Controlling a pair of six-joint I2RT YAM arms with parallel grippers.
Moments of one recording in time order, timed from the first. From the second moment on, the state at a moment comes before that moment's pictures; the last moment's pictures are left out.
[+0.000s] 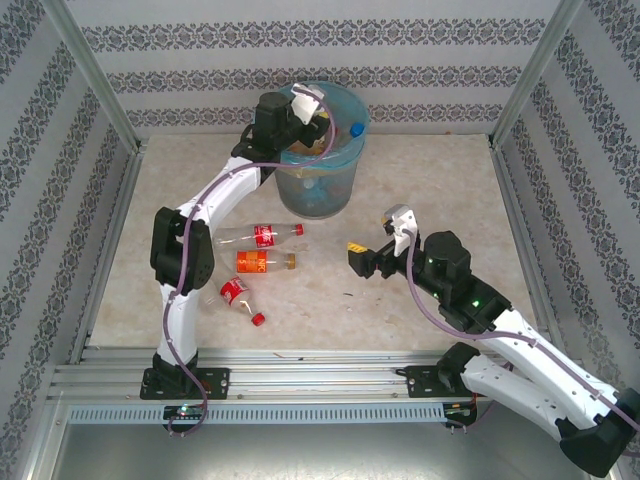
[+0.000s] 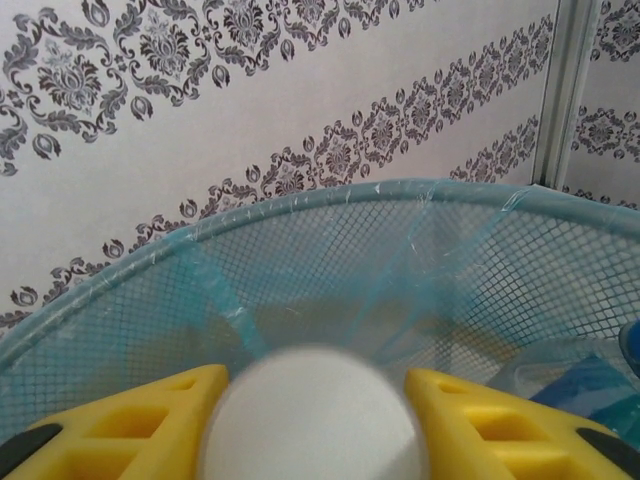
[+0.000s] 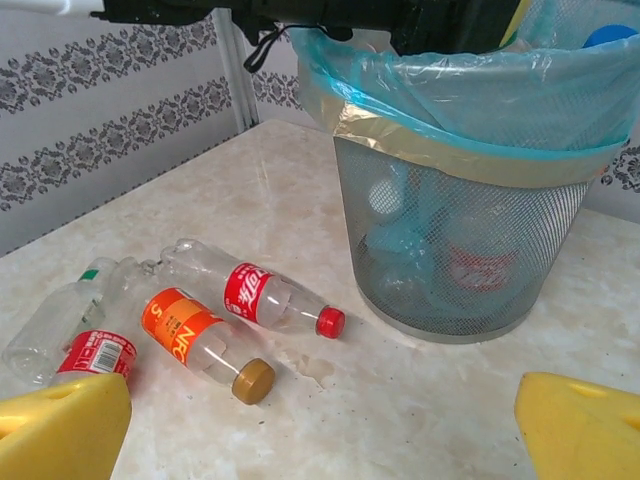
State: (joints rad) left arm -0.38 2.11 1.93 0.01 0.19 0.23; right arm 0.68 0.74 0.68 -0.17 -0.04 0.10
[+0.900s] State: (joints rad) left arm -0.38 1.53 1.50 0.02 0.29 -0.11; right arm 0.74 0.91 0.76 -0.16 -0.07 0.04
